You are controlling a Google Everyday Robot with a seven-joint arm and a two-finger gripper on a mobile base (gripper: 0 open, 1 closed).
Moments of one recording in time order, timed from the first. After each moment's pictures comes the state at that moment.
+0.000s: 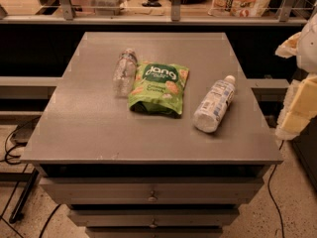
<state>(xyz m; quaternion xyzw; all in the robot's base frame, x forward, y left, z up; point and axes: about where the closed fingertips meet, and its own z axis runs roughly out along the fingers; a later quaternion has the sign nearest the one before) 0.438 -0.217 0.976 -0.60 0.78 -0.03 0.16</state>
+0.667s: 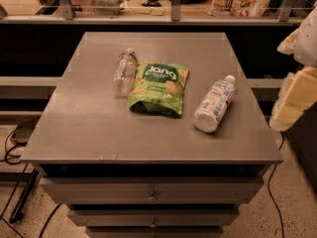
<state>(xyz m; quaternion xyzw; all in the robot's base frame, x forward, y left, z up) 0.452 -0.217 0.977 -0.57 0.80 -0.03 0.16</state>
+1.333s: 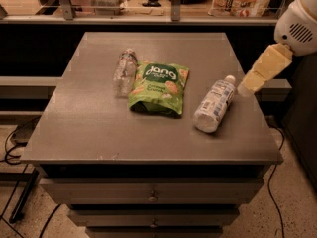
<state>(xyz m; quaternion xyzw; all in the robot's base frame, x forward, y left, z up) 0.519 -0.220 0.972 -0.40 0.90 -0.01 0.19</state>
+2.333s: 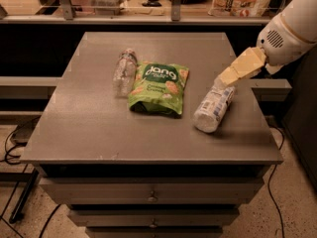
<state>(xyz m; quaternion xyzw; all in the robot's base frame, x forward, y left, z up) 0.544 -0.199 0.927 -0.26 0.94 0.12 0.17</state>
